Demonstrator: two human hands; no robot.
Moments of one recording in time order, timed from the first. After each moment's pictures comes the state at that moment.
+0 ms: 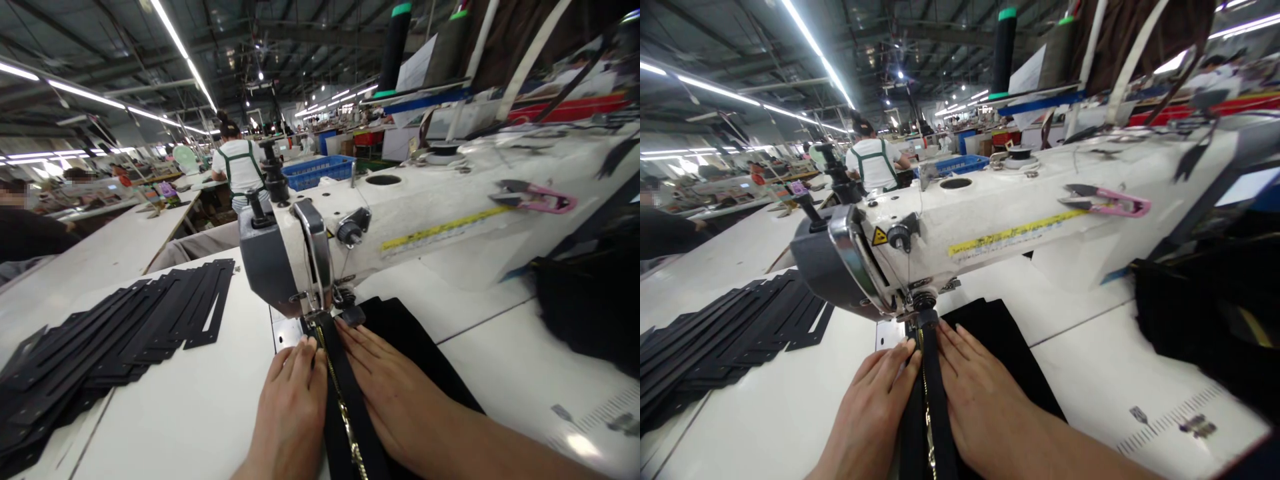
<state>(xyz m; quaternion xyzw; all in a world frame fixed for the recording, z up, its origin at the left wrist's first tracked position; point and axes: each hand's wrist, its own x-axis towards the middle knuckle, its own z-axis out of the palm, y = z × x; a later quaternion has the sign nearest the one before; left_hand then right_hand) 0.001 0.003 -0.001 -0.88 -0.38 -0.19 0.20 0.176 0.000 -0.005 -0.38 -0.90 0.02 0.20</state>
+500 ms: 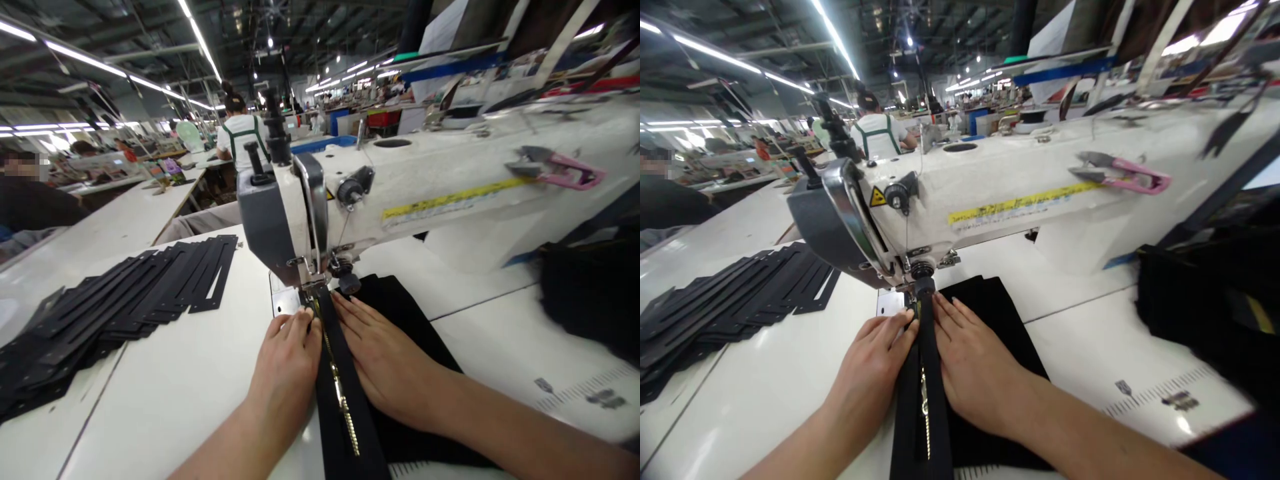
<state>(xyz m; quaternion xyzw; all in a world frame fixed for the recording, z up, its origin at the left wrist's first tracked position) 0.007 0.001 0.005 -0.89 -0.40 -0.15 0.14 0.179 0.004 -0.008 -0.37 -0.91 0.04 0.18</state>
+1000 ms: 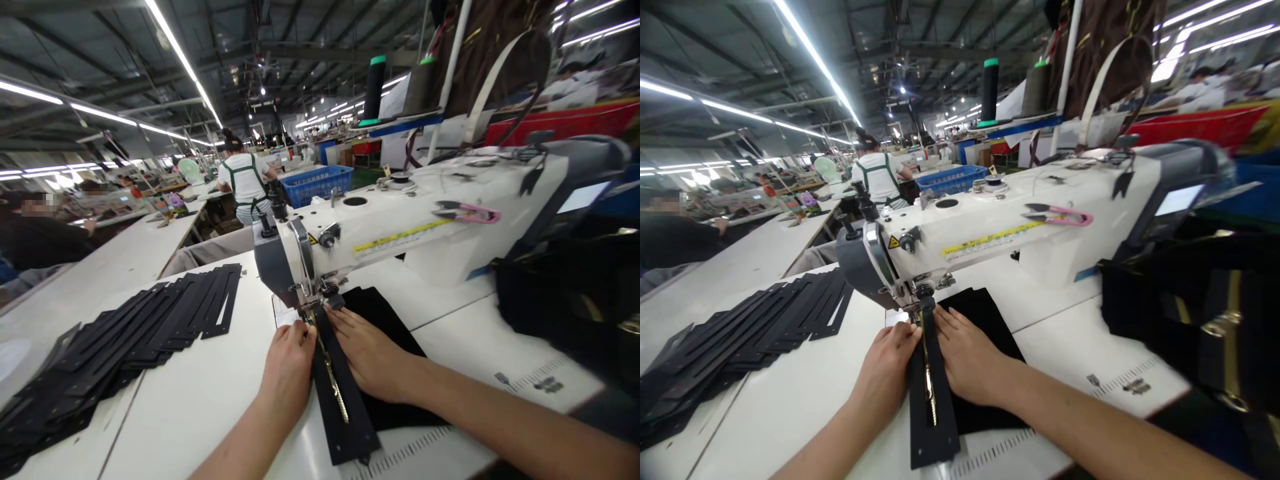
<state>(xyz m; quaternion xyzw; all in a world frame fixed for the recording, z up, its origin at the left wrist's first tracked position) 0.005 0.013 0.007 -0.87 -0.45 -0.16 0.08 0.178 0.017 -0.007 -0.36 -0.91 0.05 0.21</state>
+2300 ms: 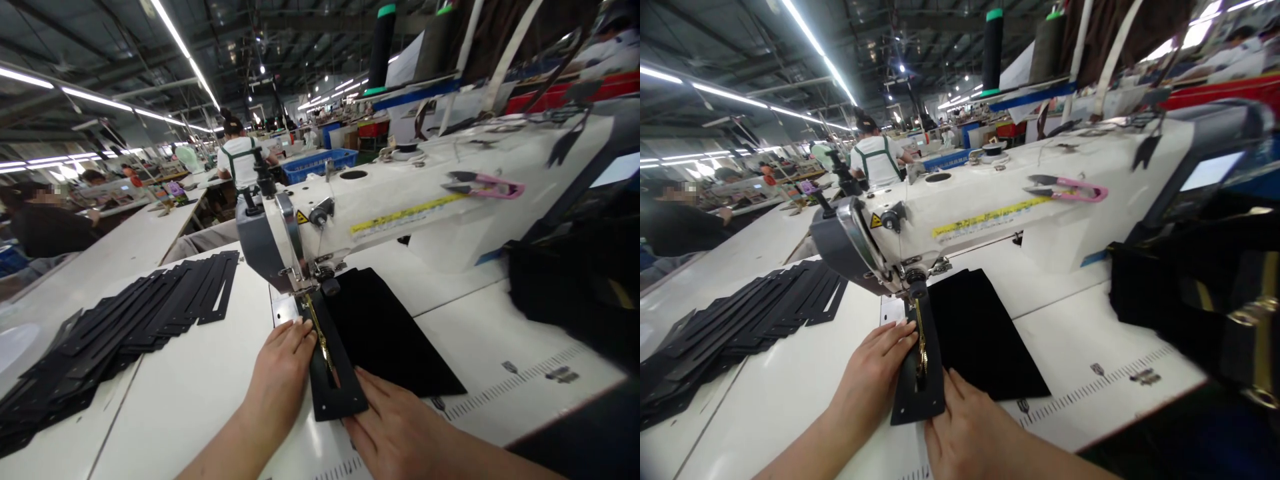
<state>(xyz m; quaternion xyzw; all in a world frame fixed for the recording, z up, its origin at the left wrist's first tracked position) -0.005 -0.002 0.004 -0.90 -0.36 -0.20 0.13 0.177 -0.054 -0.008 -0.26 -0.90 -0.10 0.33</state>
